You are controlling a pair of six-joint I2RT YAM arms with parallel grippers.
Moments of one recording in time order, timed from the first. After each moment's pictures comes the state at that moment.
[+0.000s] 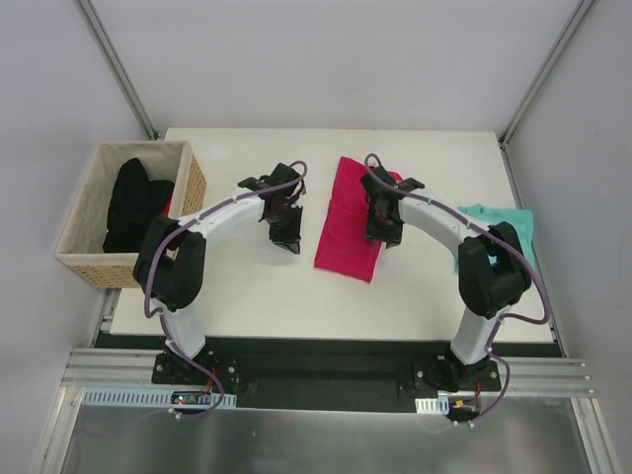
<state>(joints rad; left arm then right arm) -0.53 1.80 1.34 -0.78 0.24 -0.43 0.53 1.80 1.37 -0.86 0.20 0.63</state>
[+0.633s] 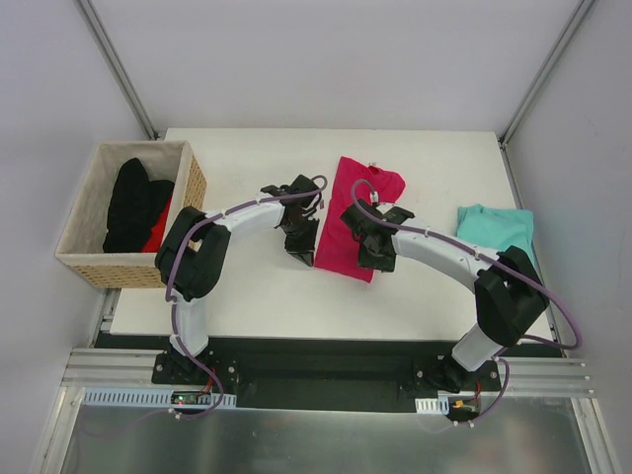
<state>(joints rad) -0.60 1.94 1.36 -0.74 0.31 -0.43 0.75 1.62 1.18 -0.91 0.35 0.86</state>
